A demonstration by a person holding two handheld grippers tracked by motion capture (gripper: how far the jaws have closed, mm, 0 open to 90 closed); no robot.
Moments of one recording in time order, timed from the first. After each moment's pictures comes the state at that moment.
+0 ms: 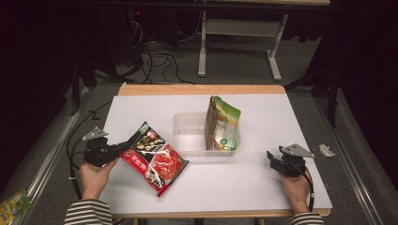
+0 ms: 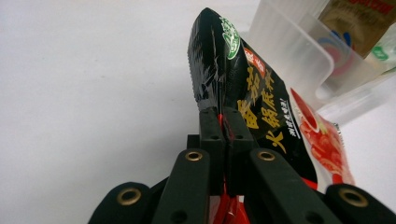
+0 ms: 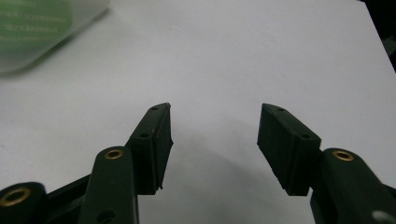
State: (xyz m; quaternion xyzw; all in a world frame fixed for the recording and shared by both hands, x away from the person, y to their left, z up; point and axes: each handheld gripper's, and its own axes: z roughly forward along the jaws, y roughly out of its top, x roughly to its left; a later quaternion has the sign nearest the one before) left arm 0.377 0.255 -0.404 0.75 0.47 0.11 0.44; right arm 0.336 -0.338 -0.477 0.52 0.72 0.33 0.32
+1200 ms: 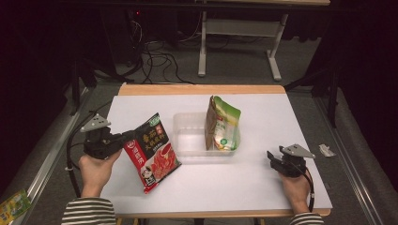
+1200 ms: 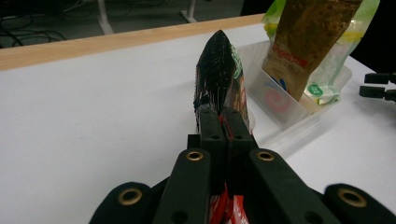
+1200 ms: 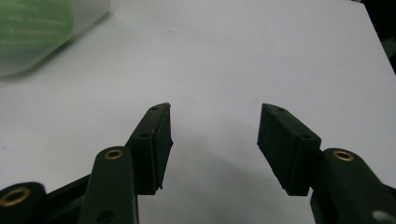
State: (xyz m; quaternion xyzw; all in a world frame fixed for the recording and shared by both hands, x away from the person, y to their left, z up) left arm 0.364 0.224 -0.332 0.76 0.43 0.15 0.46; right arm 0.335 -0.339 -0.477 0.52 0.72 0.34 0.32
